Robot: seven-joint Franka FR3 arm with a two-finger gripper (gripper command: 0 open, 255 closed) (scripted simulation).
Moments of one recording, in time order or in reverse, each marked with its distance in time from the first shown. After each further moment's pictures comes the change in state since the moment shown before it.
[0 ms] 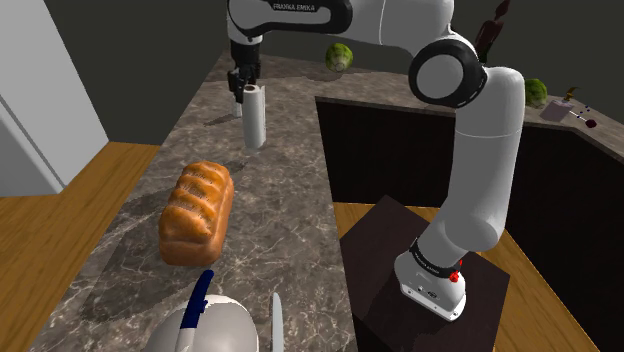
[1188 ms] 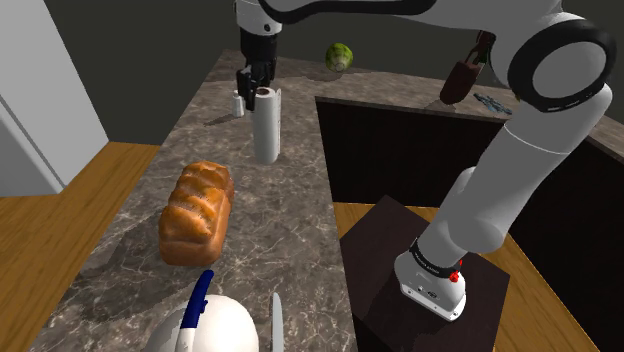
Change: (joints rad) arm 0.080 -0.416 0.073 -0.403 0.045 -0.017 0.158
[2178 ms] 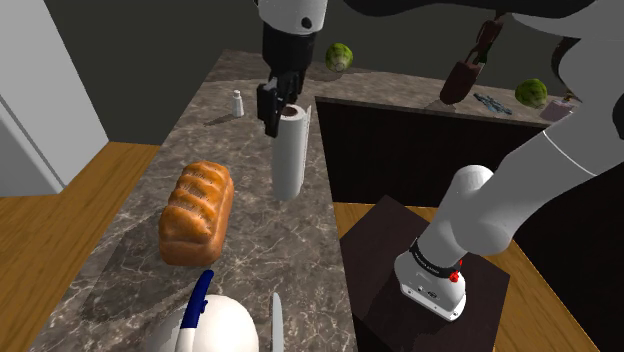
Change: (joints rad) arm 0.116 -0.316 0.130 -0.191 0.091 -0.123 0.224
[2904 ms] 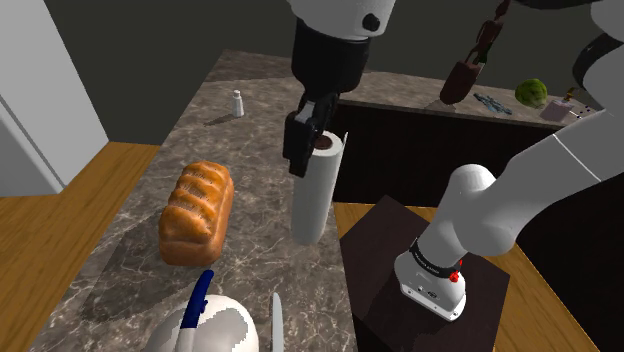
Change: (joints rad) arm 0.085 -0.105 0.138 0.024 0.076 -0.119 0.212
